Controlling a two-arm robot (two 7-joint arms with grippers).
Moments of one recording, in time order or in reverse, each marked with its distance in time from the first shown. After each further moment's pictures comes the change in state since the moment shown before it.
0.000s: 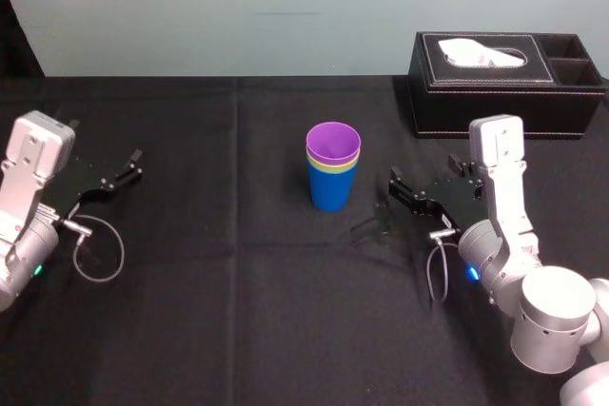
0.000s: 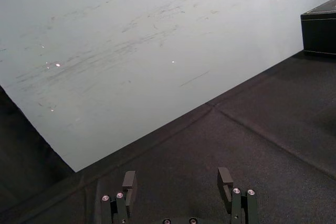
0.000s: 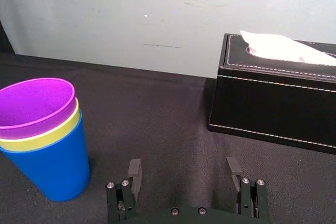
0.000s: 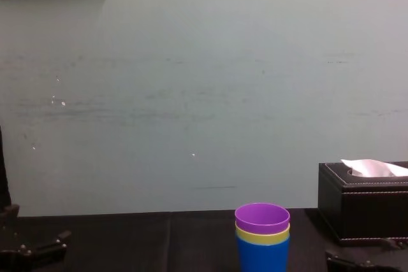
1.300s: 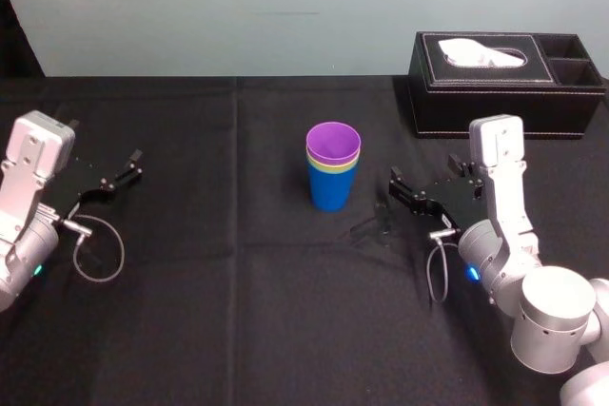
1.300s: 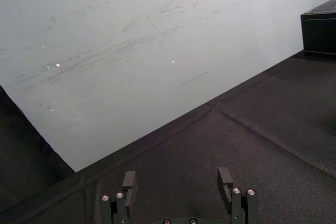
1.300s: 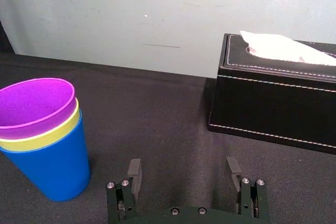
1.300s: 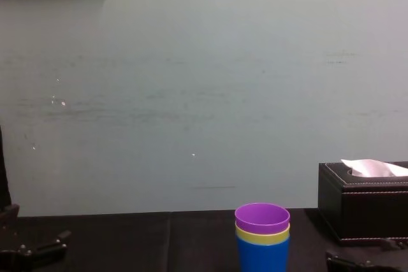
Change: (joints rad) left arm 0.000 0.000 0.000 0.000 0.000 0.000 0.000; right arm 0.000 0.000 0.000 0.000 0.000 0.000 0.000
